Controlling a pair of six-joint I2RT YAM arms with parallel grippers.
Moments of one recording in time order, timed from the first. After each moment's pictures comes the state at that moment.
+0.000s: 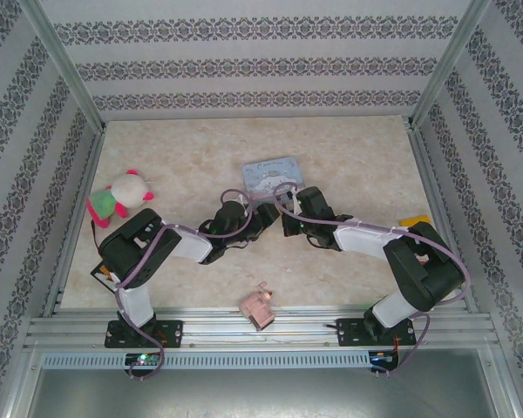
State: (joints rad) left arm -0.69 1.82 0.69 0.74 0.19 -1.29; right arm 0.55 1.55 0.70 0.06 -0.11 0.38
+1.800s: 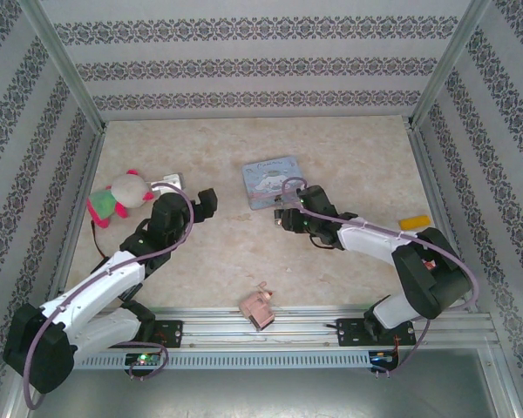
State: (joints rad) left arm -0.49 1.01 0.61 -0.05 -0.36 -0.52; right arm 0.56 1.51 0.73 -0.08 -0.02 0.53
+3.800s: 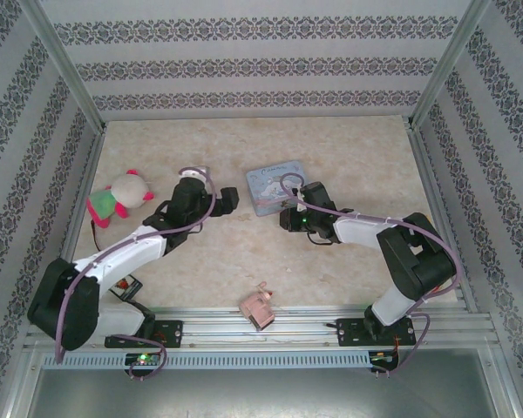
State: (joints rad) left arm -0.50 1.32 0.75 0.02 -0.10 -0.50; right arm 0.48 1.63 0.73 0.05 -0.24 0.50
